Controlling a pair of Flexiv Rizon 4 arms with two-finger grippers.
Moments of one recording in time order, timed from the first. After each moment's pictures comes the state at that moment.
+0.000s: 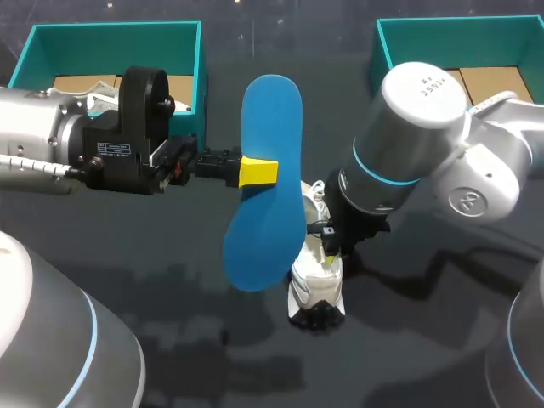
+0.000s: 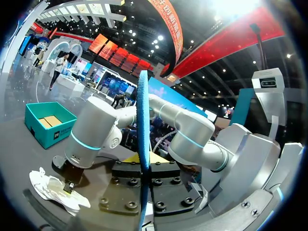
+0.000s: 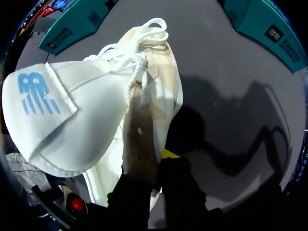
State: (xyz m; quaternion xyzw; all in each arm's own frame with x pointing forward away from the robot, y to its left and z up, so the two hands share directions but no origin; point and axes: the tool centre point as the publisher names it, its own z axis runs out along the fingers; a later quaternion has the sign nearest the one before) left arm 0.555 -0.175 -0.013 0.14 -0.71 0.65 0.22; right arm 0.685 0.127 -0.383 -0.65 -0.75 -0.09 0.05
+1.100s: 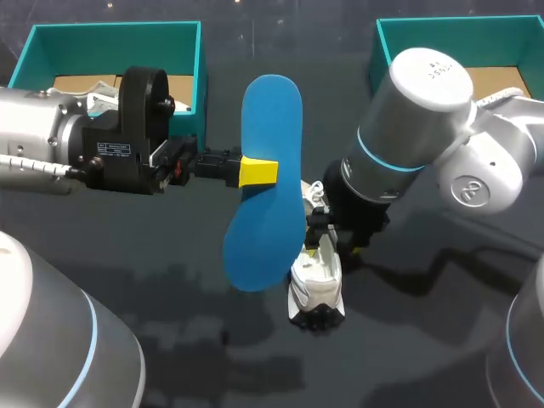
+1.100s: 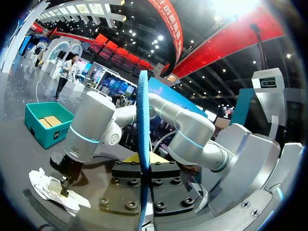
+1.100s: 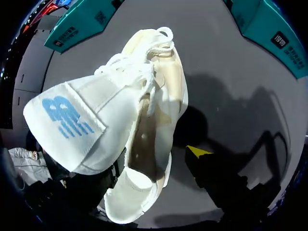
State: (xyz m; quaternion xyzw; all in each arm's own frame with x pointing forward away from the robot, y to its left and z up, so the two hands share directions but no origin) left arm 0.555 -0.175 -0.013 0.14 -0.71 0.65 0.22; right arm 0.689 0.132 -0.365 -0.64 -0.76 -0.10 0.07
